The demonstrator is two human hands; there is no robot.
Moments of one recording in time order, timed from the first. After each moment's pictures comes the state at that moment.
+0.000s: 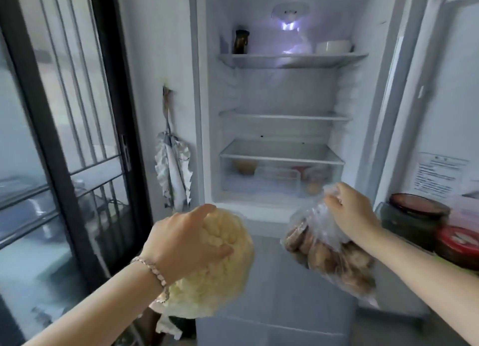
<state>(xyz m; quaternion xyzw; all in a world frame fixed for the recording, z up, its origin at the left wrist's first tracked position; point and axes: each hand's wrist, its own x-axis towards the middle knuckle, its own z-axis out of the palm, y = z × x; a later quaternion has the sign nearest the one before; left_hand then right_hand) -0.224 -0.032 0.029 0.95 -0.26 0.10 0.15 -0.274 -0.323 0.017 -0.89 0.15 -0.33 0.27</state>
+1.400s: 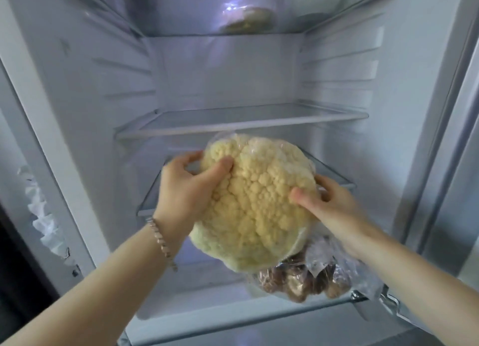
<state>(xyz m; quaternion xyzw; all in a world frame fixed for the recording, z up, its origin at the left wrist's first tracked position) 0.070 -0.264 0.083 0.69 -0.24 -0.01 0.68 -0.057 -0.419 0.038 -0.74 0.20 -0.31 0.56</state>
